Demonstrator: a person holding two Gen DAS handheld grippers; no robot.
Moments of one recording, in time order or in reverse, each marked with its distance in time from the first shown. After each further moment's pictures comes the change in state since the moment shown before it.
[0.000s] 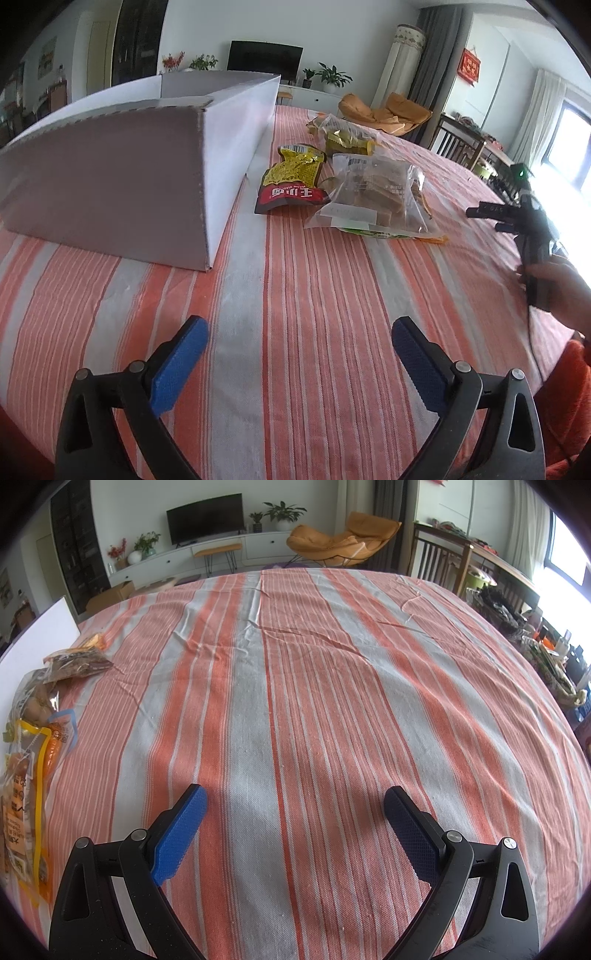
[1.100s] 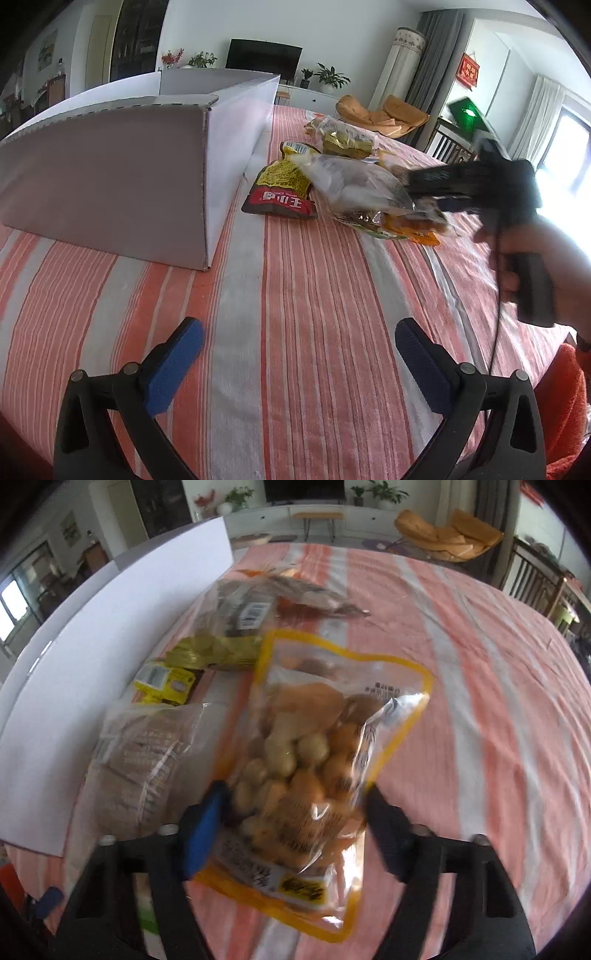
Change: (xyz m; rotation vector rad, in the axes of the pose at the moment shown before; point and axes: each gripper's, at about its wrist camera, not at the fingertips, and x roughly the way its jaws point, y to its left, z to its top) left arm 0.001 -0.001 0.000 -0.008 0.000 -0.018; right arm -0.030 0.188 -0.018 -0.218 0.138 0.236
